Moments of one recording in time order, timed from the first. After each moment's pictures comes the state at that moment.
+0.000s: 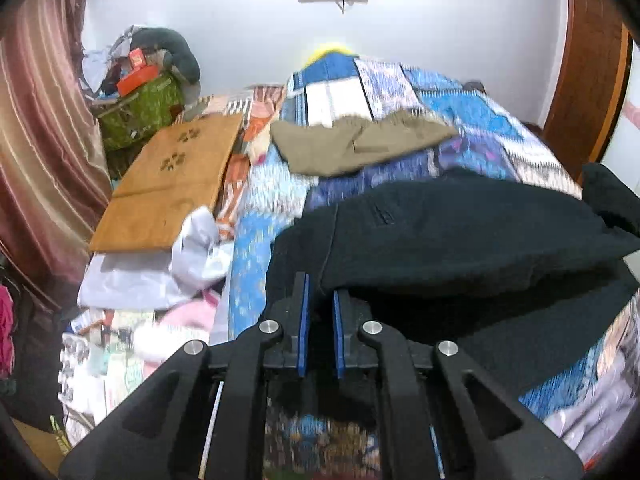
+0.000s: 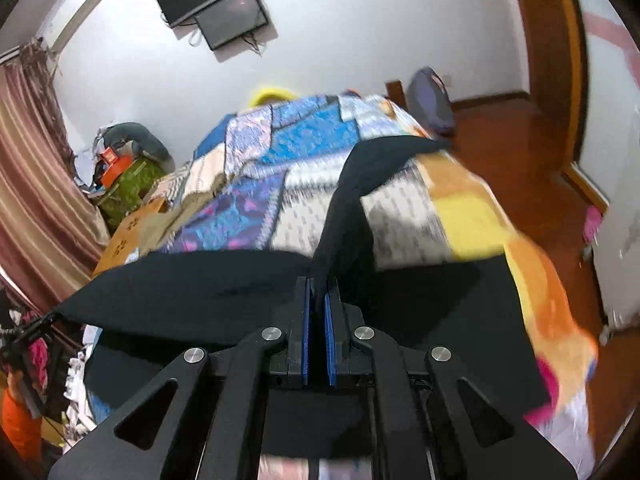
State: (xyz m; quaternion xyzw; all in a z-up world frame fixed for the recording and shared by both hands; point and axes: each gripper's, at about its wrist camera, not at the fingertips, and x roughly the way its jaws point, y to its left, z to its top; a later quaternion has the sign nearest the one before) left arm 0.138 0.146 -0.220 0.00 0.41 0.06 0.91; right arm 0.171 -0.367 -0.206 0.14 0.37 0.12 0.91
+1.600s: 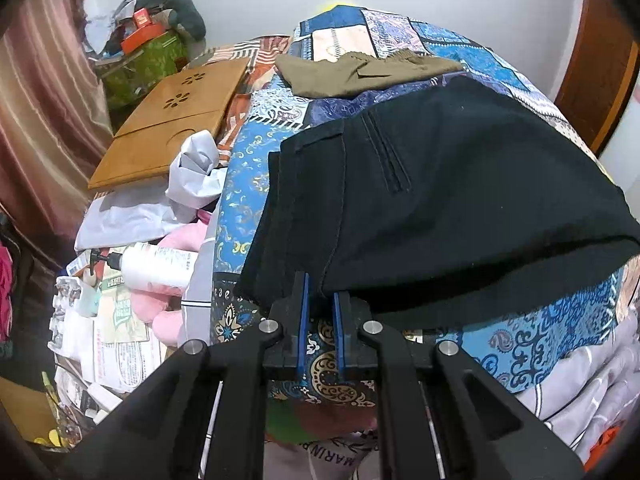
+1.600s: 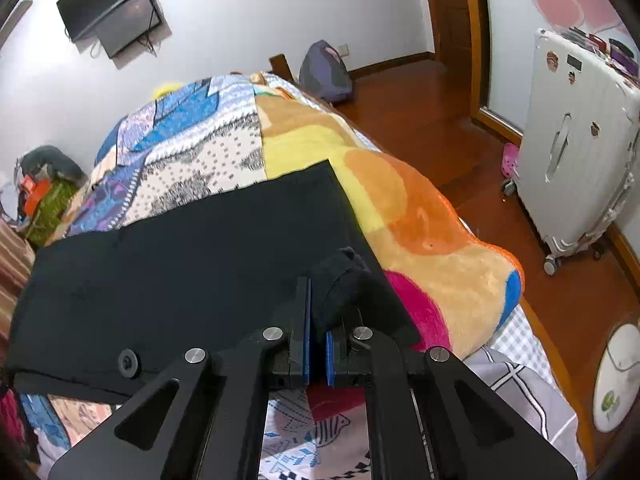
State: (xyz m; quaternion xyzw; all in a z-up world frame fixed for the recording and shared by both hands) left arm 0.095 0.135 -0.273 -0.01 0.47 0.07 0.88; right arm 0.157 -0.456 -0.277 0.16 0.41 -0.03 0.90
